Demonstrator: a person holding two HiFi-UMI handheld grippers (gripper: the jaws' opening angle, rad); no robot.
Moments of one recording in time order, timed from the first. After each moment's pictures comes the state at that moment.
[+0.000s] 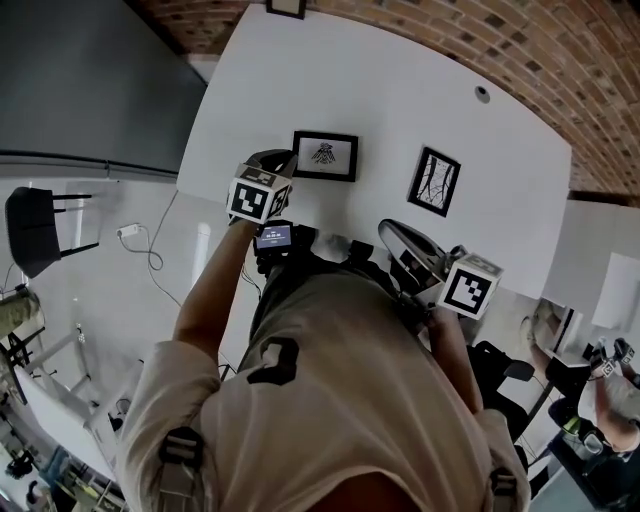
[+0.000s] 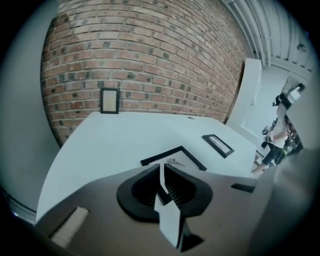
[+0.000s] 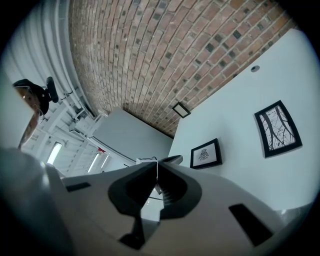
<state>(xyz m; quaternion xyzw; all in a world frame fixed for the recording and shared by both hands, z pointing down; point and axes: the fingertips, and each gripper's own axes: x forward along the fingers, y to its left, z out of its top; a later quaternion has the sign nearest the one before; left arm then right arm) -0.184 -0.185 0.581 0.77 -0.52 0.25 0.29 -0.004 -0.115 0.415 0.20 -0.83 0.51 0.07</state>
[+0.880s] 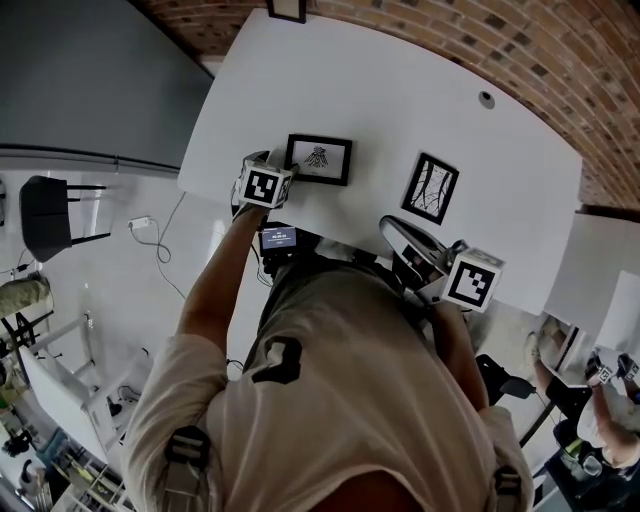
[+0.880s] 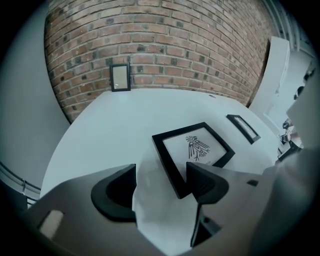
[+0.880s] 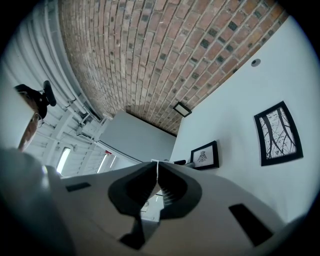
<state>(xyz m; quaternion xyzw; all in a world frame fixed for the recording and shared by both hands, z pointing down) -0.196 -0.188 0.649 0.67 -0.56 0.34 0.34 0.030 -0.144 0.417 0.16 -0.83 0.53 0.06</state>
